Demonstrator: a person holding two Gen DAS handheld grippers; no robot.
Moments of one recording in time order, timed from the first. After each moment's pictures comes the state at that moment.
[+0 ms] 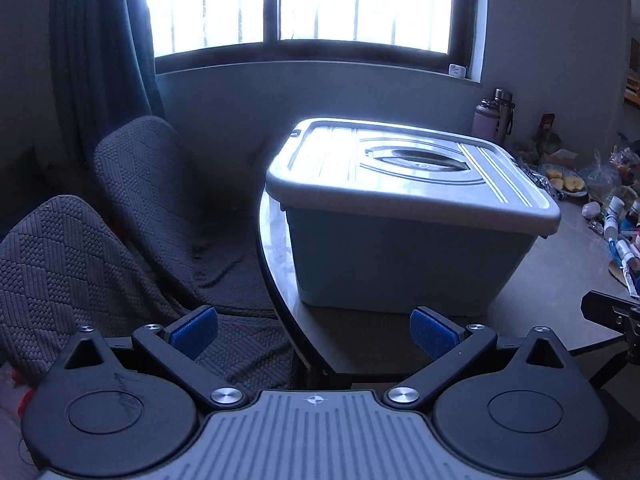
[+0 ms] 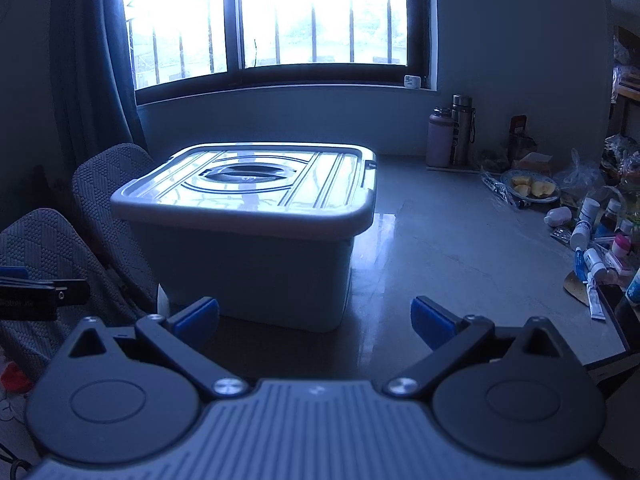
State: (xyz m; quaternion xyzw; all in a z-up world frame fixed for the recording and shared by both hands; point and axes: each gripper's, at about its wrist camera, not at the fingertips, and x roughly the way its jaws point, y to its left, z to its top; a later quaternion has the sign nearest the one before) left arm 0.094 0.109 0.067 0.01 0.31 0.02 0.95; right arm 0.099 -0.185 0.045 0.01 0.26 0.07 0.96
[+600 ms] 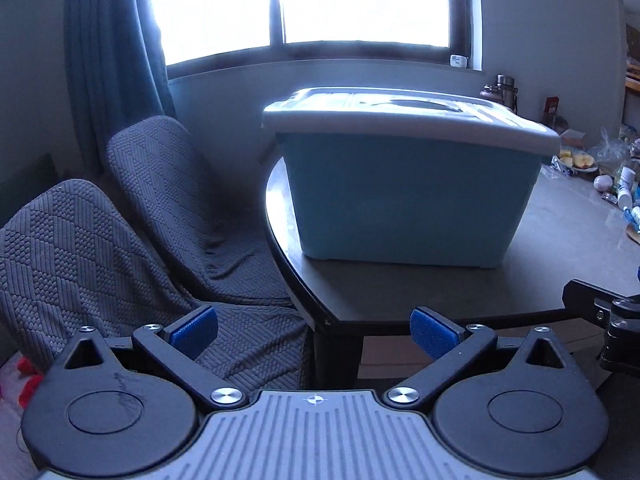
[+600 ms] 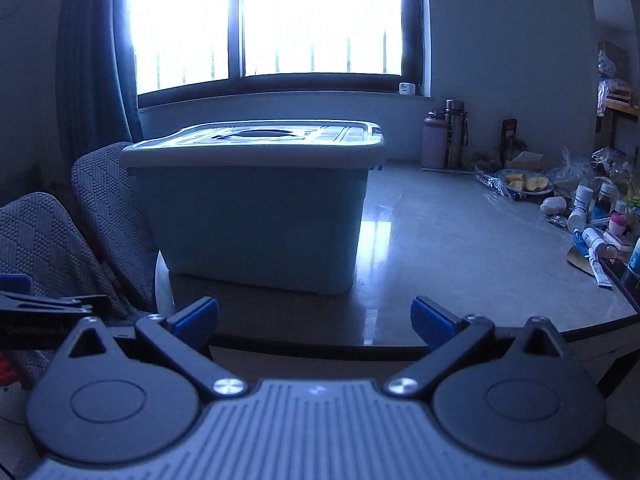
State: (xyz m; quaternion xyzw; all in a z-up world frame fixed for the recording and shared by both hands) left arm 0.057 0.093 -0.007 0.04 0.28 0.05 0.96; right arm 0.066 -0.162 -0.027 0.02 0.21 0.06 0.98
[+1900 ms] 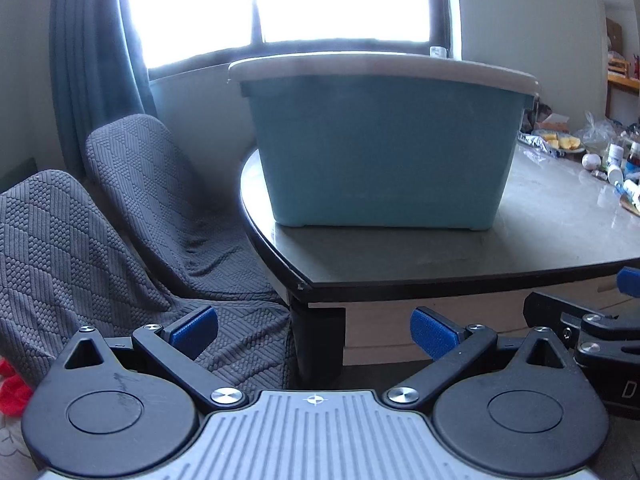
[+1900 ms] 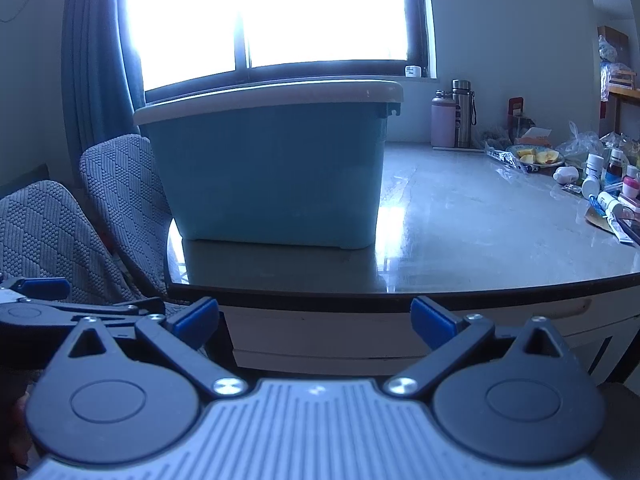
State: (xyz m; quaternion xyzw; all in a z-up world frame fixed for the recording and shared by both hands) left arm 0.057 0.085 -0.068 0.04 0.26 0.02 0.96; right arm 0.054 -0.151 -0.081 0.04 0.21 0.07 0.98
